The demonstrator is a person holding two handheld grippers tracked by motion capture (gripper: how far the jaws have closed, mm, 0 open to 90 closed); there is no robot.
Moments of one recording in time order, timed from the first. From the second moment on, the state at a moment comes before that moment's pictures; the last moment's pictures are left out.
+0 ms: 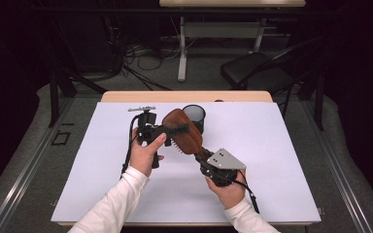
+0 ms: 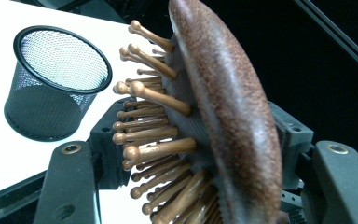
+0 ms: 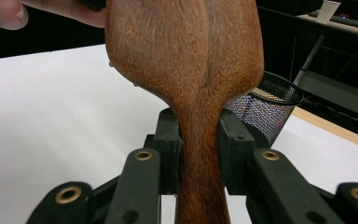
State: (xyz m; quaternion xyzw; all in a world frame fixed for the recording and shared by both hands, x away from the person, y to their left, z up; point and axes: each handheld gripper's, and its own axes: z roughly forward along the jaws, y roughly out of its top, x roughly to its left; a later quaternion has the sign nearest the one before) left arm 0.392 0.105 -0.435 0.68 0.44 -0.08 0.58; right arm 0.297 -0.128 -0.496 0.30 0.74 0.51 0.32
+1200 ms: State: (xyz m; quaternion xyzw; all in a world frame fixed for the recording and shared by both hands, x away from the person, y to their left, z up) left arm 0.391 0.106 -0.438 0.67 0.47 -0.10 0.57; right arm 0.297 -0.126 -0.503 0.30 0.74 0.51 0.32
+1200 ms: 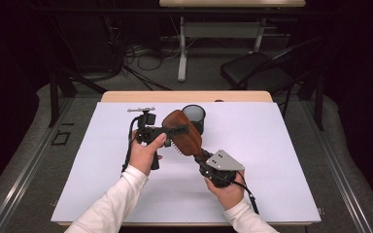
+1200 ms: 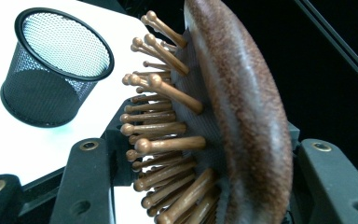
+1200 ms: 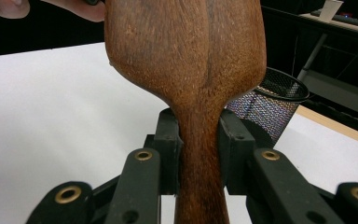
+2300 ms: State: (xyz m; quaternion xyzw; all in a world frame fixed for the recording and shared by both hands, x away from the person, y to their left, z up) left arm 0.393 0.101 -0.431 0.67 0.49 -0.13 0.55; right arm 0.299 -0.127 -0.507 0.31 0.74 0.52 0.31
